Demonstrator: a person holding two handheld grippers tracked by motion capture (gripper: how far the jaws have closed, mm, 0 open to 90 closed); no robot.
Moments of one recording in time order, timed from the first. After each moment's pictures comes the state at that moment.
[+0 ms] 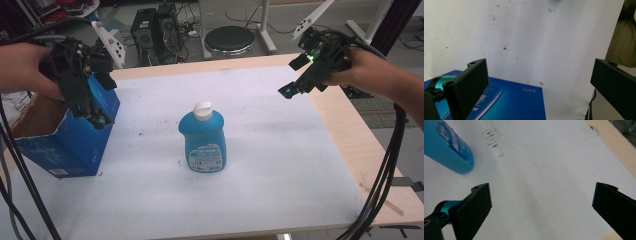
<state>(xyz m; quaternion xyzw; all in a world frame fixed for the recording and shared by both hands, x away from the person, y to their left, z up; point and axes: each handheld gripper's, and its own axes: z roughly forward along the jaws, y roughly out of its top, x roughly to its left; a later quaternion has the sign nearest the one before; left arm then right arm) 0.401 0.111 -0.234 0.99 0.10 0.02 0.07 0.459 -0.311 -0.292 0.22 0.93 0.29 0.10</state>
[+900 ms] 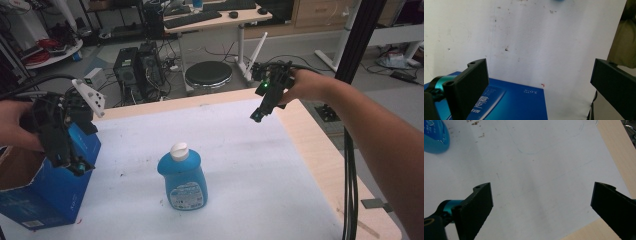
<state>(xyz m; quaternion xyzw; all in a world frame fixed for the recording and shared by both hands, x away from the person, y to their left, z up) 0.403 0.109 -0.235 0.99 0.10 0.03 0.07 0.505 -0.295 -0.289 0.18 0.96 0.20 0.08</state>
